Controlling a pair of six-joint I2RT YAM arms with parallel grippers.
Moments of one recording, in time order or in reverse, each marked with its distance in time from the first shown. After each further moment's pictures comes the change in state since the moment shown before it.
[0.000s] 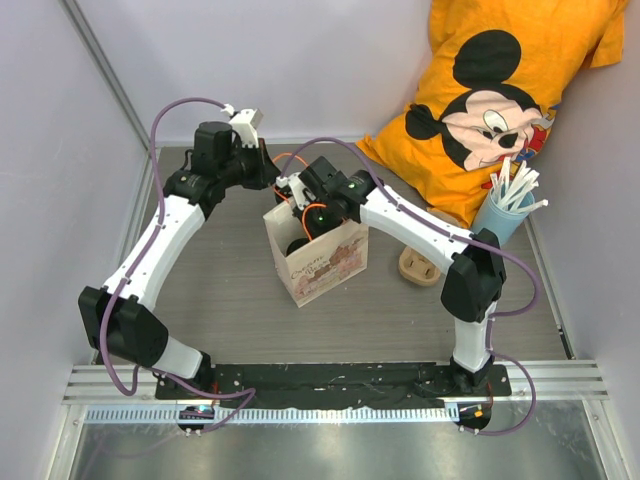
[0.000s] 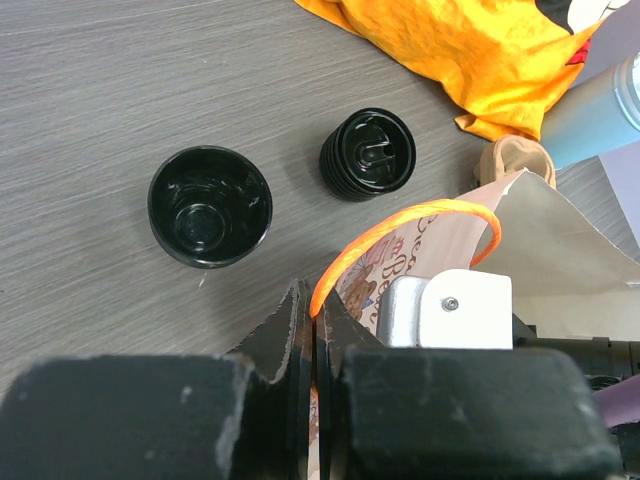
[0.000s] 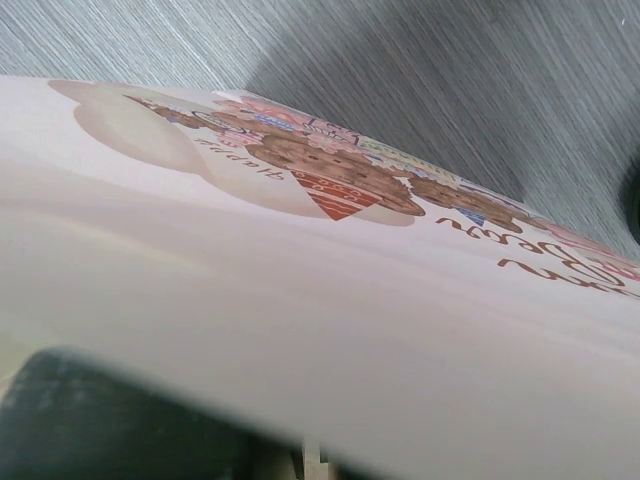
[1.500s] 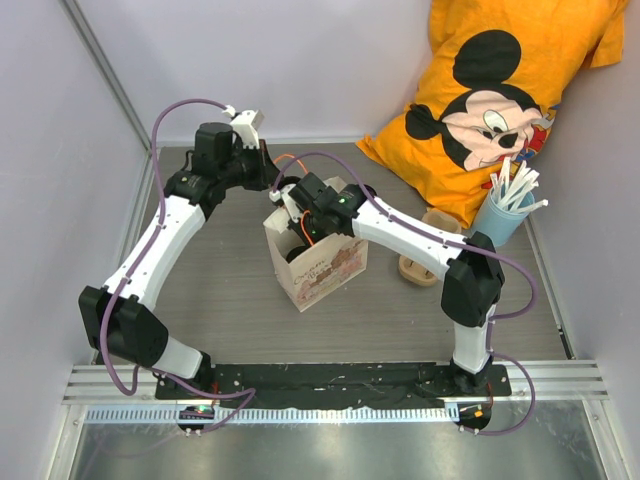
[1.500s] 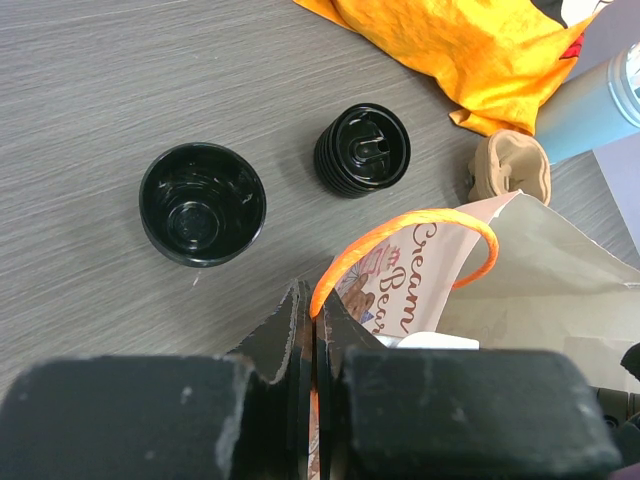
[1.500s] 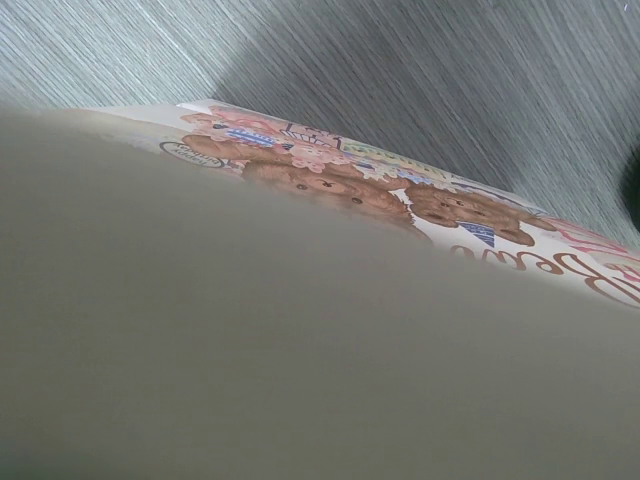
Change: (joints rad) left arm 0.000 0.000 -0.008 0.004 0.016 -0.002; right arm 0.073 -0.011 -0.077 0.053 0.124 0.022
